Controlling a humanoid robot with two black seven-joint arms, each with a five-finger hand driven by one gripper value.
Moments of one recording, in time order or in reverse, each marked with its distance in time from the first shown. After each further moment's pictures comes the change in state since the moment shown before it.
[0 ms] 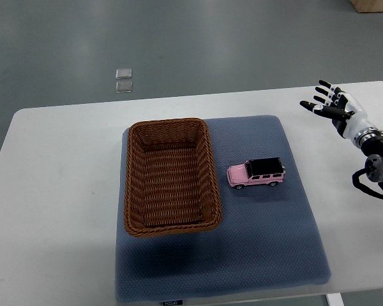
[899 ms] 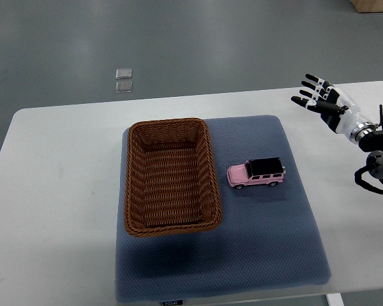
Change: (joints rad) left arm 0.000 0.000 -0.005 0.003 -0.001 0.000 0.000; right arm 0.013 -0.018 0.011 0.024 0.004 0.177 0.001
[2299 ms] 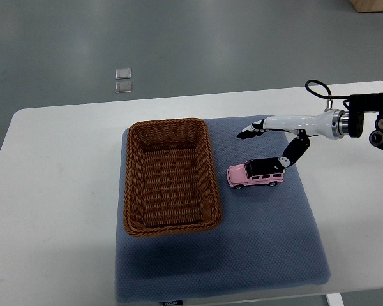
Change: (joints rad) left arm 0.000 0.000 0.002 -0.001 0.001 0.000 0.000; right arm 0.307 -0.246 -0.487 0.458 -0.949 0.139 0.063
